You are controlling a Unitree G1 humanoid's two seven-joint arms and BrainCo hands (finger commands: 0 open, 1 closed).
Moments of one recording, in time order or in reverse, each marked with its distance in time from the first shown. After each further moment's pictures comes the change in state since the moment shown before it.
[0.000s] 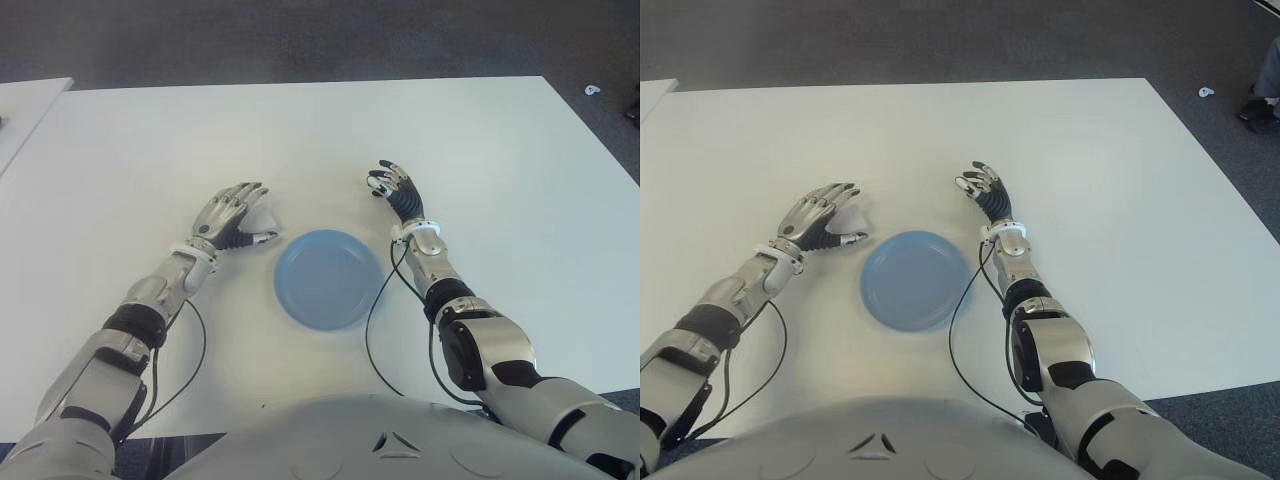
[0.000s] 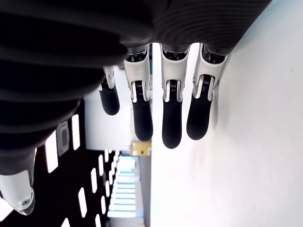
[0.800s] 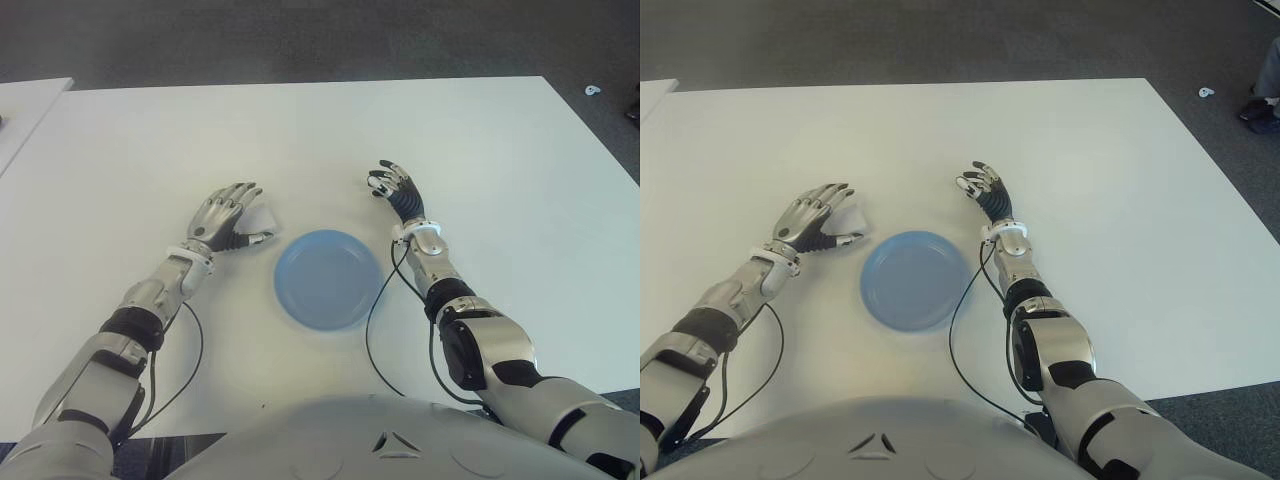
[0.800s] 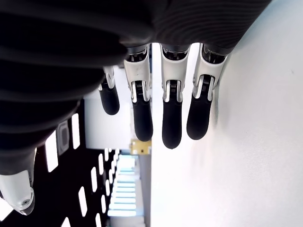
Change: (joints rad) left arm 0.003 0.010 0.003 0.015 0.018 0.013 0.045; right arm 0.001 -0.003 -0.005 0.004 0.002 0.000 0.012
